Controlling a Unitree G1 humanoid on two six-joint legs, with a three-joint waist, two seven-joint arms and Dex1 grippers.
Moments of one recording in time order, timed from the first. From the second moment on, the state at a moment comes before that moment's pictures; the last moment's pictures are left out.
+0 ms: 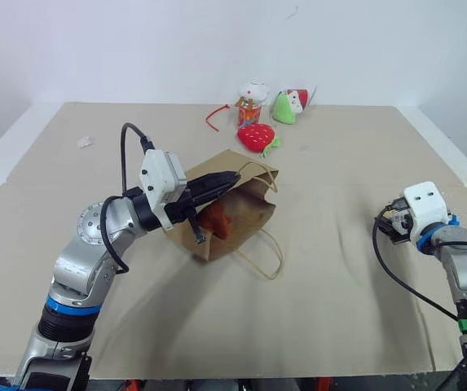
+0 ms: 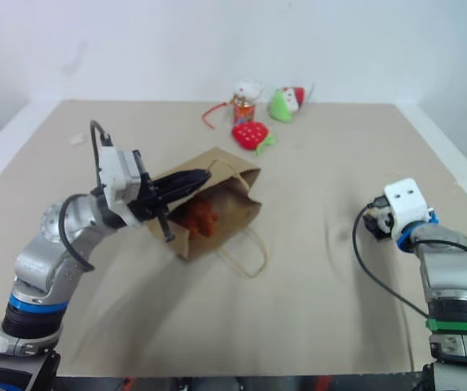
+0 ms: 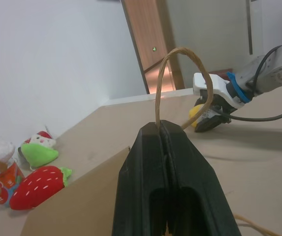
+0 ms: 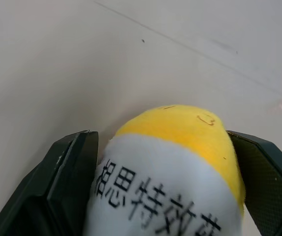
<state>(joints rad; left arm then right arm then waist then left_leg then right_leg) -0.46 0.43 -0.06 -0.38 -0.47 0.26 -0.79 -0.38 -0.81 -0.17 0.26 0.07 0.55 0.43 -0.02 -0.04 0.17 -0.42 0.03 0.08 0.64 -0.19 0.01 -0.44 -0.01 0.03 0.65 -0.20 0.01</state>
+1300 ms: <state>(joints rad) -0.48 0.40 -0.07 -0.35 -0.42 0.22 -0.75 -0.60 -0.58 0.14 -0.30 0.54 0.75 0.82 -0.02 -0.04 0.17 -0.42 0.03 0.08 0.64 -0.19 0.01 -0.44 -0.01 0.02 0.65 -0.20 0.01</state>
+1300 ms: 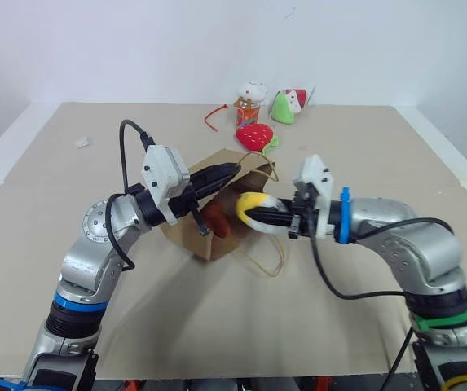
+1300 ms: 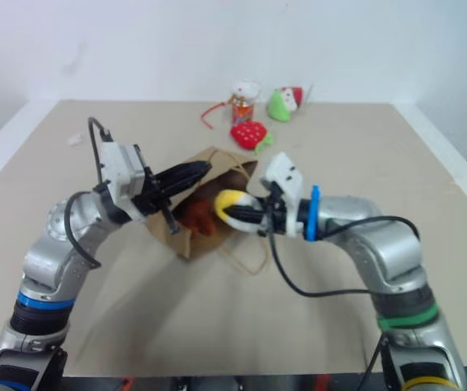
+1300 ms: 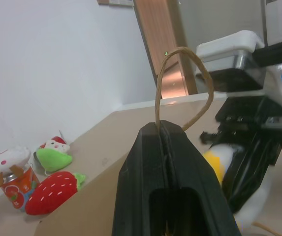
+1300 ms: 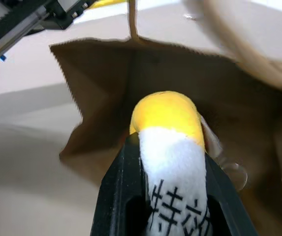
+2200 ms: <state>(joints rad) -0.47 0.40 -0.07 -0.37 -0.42 0.23 -0.73 -0.57 -0.61 0.09 -0.30 0.42 0.63 0.88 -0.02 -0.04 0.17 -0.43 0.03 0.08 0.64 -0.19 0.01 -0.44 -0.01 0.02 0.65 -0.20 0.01</state>
